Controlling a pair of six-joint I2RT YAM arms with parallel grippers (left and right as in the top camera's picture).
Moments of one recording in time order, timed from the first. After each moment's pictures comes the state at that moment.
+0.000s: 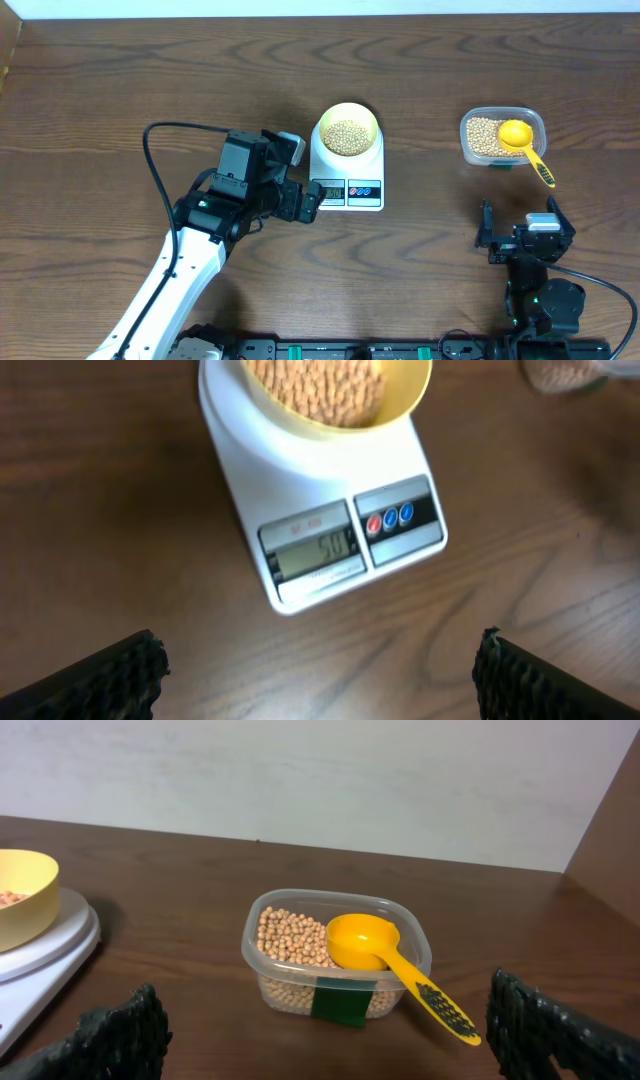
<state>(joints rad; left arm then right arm) -0.34 1.23 0.87 -0.57 0.30 -0.09 -0.03 0.01 0.01 -0.07 -0.01 -0.12</state>
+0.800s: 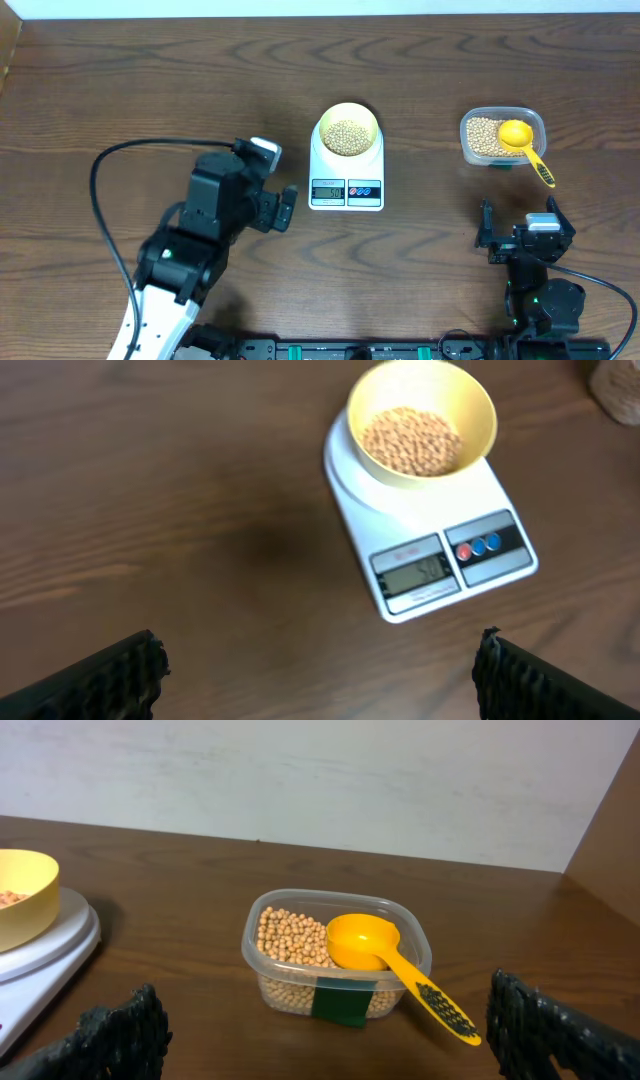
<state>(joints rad) -0.34 0.95 0.86 -0.66 0.04 0.05 -0.03 0.01 0.01 -0.07 -0.01 -0.12</state>
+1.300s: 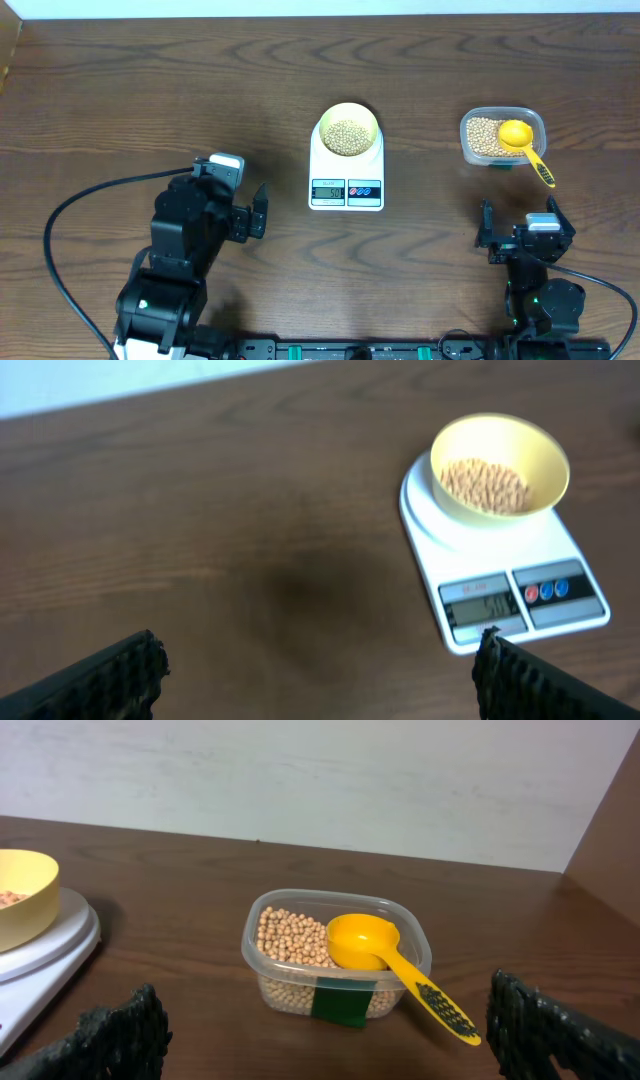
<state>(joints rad) -0.21 0.72 0.72 -0.58 -0.01 0.06 -0.03 0.01 0.01 -0.07 -0.01 -0.12</state>
